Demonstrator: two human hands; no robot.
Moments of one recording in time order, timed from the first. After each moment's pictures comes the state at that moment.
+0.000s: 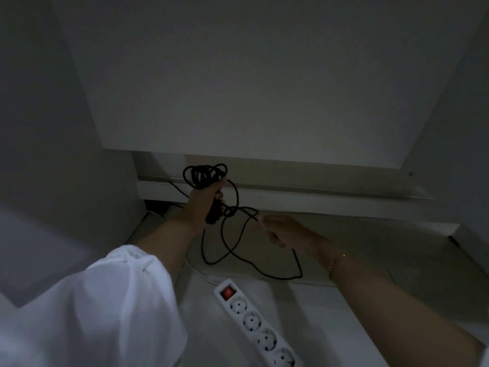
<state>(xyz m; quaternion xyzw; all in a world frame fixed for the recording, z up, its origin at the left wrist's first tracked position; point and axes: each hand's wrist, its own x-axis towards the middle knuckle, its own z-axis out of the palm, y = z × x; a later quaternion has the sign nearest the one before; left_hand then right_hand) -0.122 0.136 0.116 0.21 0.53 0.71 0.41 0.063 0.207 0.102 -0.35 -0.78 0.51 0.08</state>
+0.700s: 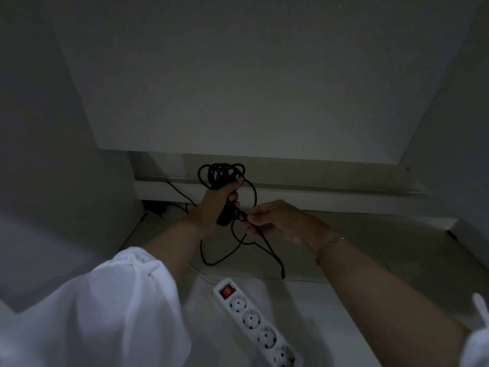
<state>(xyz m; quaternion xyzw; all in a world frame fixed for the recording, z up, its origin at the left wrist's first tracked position) -0.095 0.140 0.121 0.28 0.49 0.68 0.47 0.052 0.202 0.122 -0.27 -0.66 0.69 0.13</state>
